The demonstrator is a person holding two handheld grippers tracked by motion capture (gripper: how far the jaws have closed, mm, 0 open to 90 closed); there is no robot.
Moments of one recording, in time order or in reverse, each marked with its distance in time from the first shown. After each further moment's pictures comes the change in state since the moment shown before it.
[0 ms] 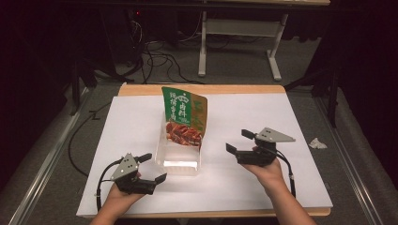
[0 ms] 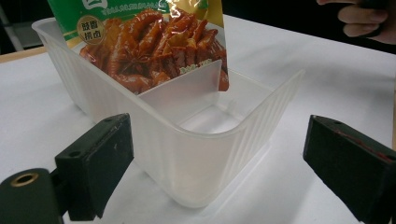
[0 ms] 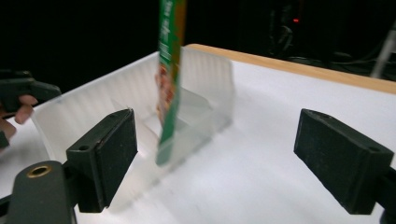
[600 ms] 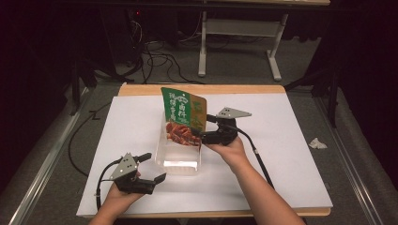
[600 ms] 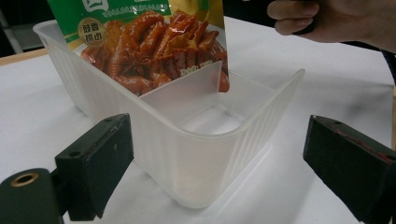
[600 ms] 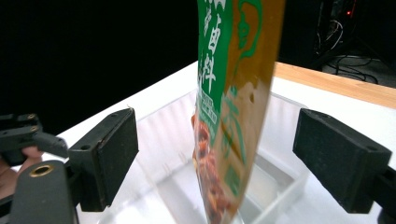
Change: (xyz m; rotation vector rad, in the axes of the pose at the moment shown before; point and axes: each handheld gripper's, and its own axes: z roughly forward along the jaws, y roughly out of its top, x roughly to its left) left arm 0.001 0.000 -0.001 -0.005 -0.008 0.004; right arm 0.027 0.045 0.109 0.027 0.159 0.018
